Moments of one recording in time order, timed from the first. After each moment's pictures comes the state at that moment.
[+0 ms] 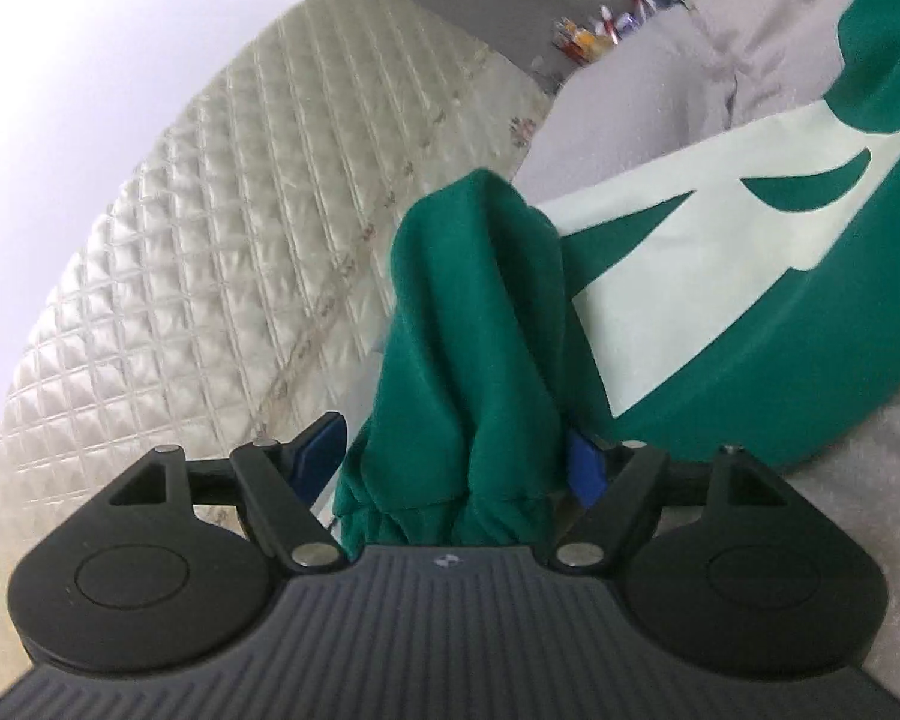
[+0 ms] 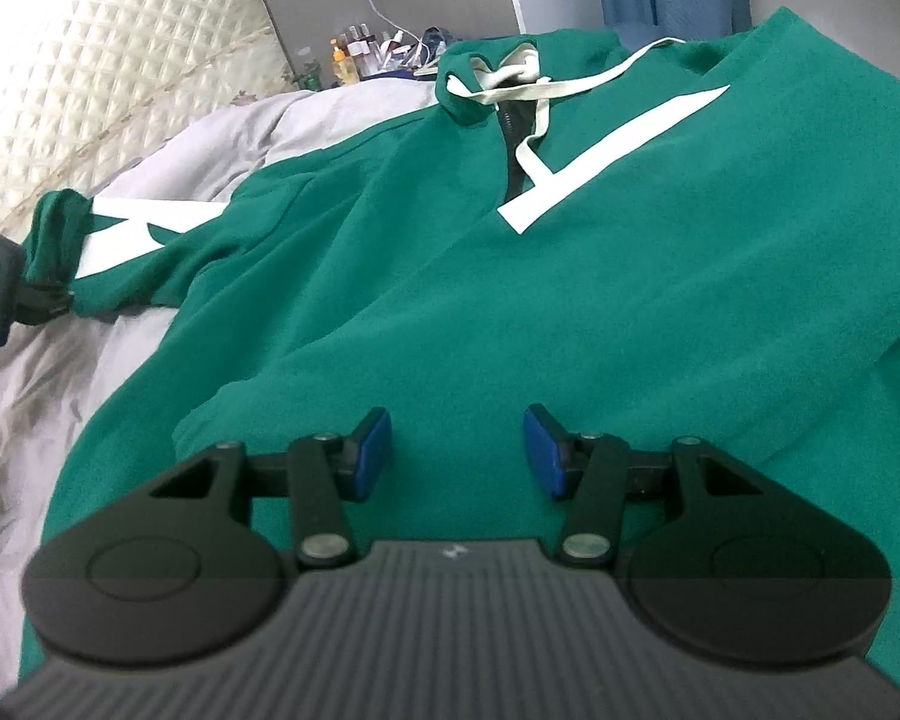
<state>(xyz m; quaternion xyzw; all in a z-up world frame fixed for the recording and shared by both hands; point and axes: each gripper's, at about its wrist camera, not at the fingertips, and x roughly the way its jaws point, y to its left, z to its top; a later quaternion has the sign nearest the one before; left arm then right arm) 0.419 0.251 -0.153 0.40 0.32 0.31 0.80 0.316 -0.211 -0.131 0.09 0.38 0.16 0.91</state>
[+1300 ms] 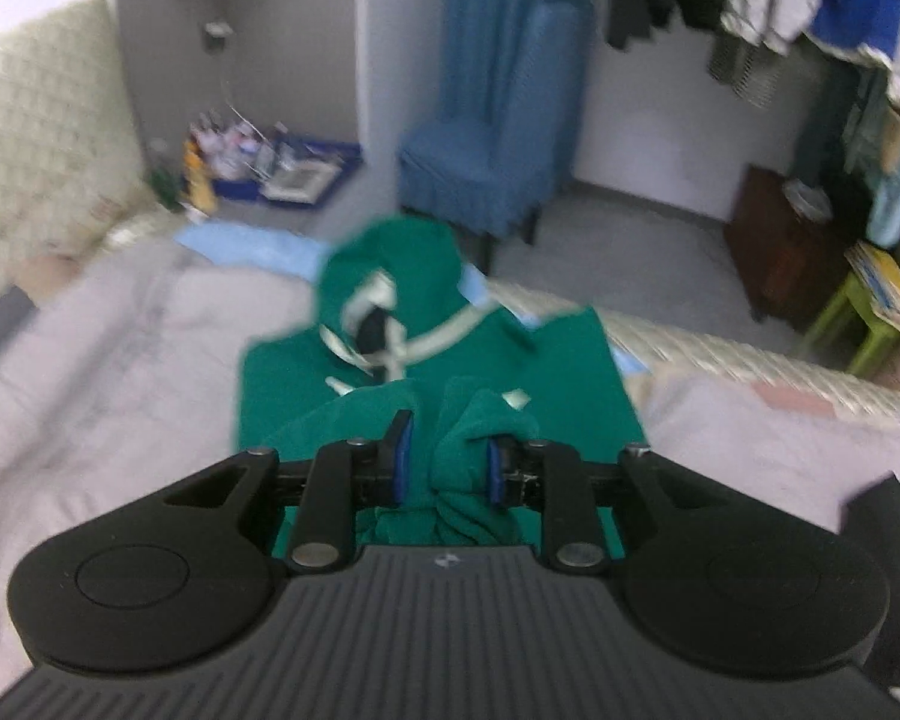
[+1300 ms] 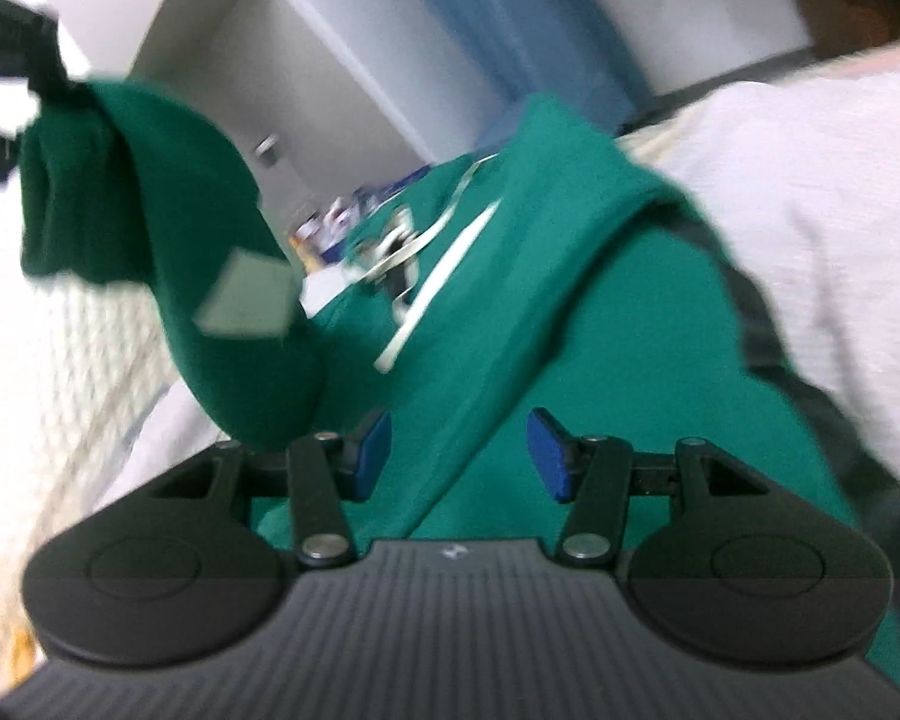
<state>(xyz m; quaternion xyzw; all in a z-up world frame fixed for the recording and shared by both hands) 0.361 -0.212 0.137 -0.01 0.39 -0.03 0.92 0.236 -0.366 -0.095 0.31 0.29 0.10 0.90</state>
